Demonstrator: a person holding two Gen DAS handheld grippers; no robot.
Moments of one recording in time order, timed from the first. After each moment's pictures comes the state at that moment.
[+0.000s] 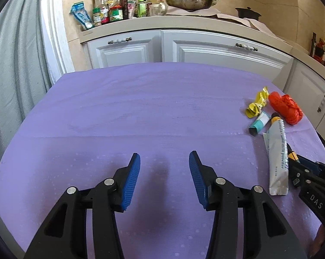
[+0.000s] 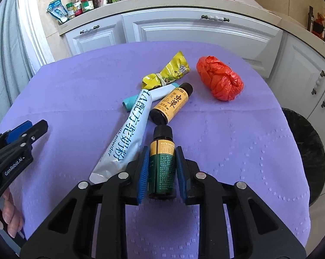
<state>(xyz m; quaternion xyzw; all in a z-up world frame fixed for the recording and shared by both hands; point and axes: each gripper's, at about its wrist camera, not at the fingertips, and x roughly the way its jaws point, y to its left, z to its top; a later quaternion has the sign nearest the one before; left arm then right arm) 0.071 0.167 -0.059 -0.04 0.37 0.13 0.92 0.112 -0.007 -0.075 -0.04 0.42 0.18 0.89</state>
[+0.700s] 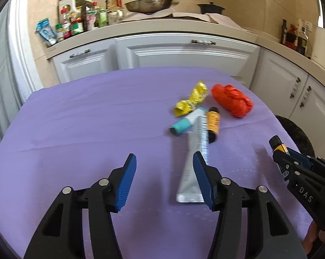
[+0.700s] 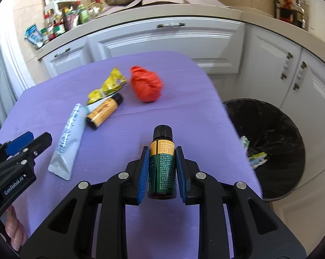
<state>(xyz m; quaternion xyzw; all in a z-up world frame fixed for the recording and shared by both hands) 0.086 0.069 -0.048 -0.01 0.37 0.05 0.93 0.109 -0.104 -0.066 0.01 0.39 0.11 0.91</state>
